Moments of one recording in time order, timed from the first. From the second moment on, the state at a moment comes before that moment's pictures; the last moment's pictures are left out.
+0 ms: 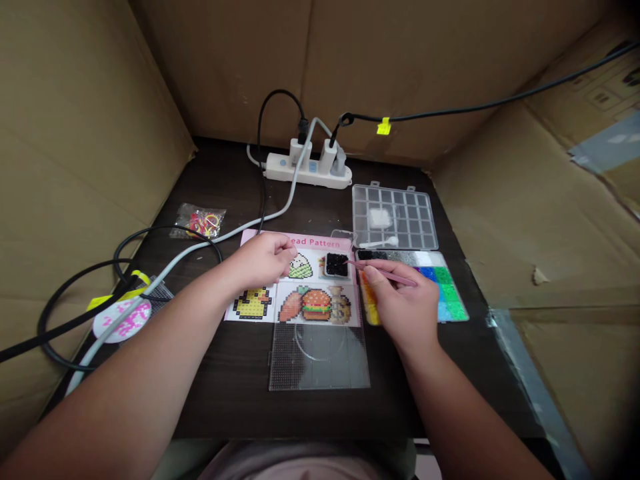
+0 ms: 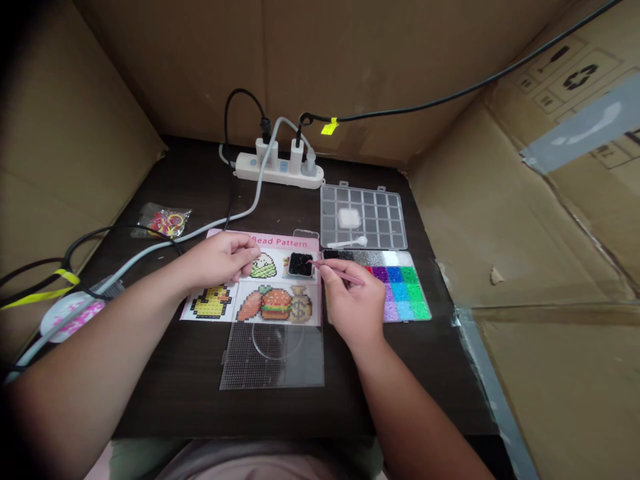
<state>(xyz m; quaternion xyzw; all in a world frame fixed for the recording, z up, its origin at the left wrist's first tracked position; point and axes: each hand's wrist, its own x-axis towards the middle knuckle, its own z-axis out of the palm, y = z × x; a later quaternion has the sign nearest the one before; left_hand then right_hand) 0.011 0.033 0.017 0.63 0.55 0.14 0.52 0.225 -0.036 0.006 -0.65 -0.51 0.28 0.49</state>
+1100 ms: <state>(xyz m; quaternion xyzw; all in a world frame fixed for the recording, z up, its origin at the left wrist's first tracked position) 0.011 0.033 0.018 0.64 0.55 0.13 0.52 0.247 -0.061 0.036 -0.74 -0.54 0.21 0.35</state>
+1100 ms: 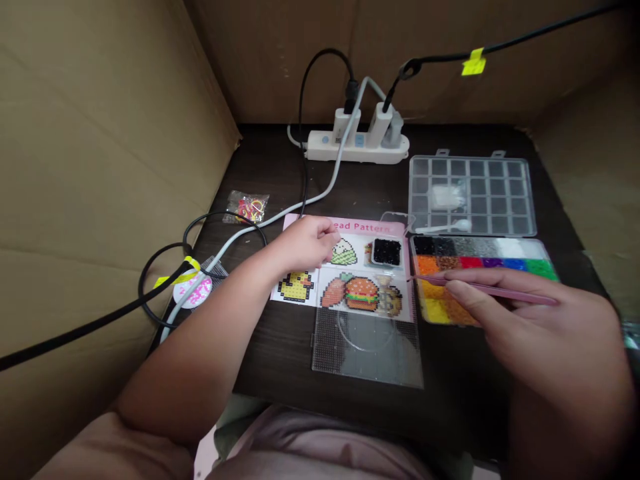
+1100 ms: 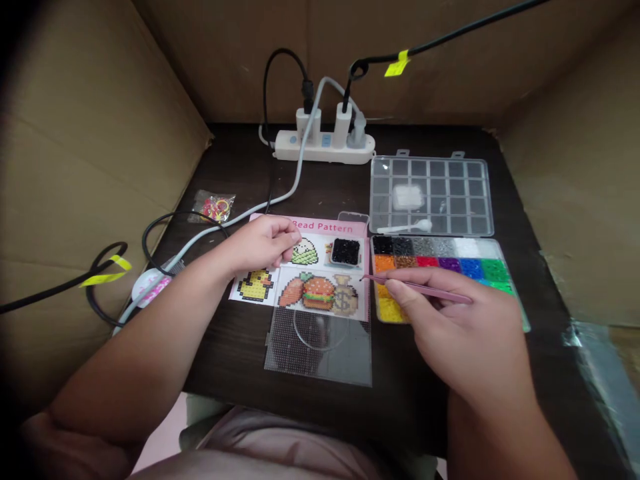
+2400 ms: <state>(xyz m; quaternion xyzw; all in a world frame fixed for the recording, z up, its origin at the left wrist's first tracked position) 0.010 0.034 0.014 0.62 0.55 0.14 0.53 0.246 -0.060 0.038 -0.66 -0.62 0.34 0.26</state>
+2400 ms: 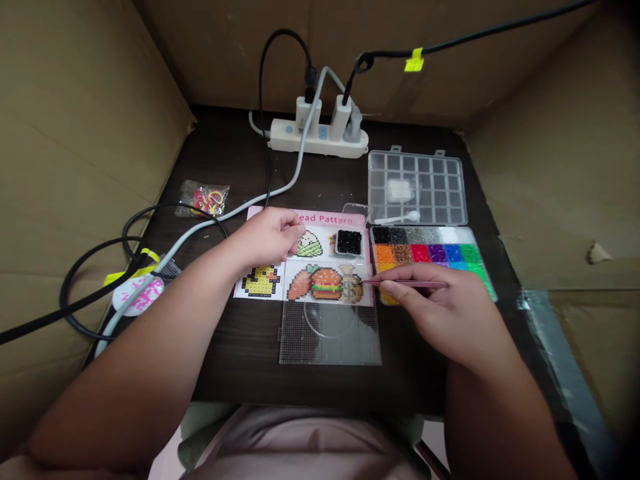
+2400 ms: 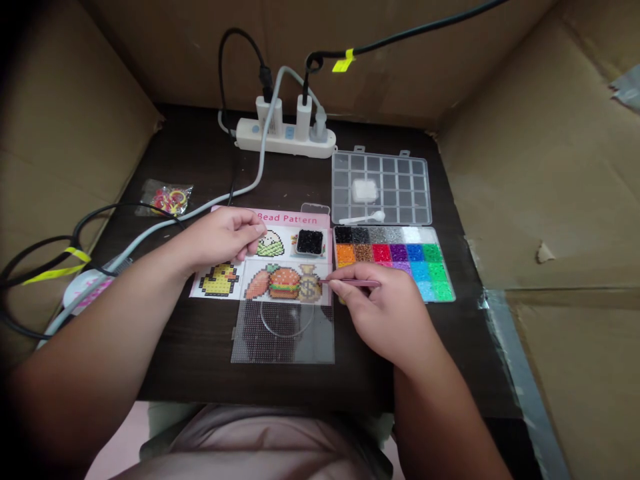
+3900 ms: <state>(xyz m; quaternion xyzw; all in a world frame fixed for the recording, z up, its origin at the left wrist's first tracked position) 0.011 0.034 0.016 0.61 0.56 0.14 0.54 0.245 -0.059 0.038 -0.66 -0.62 0.35 0.26</state>
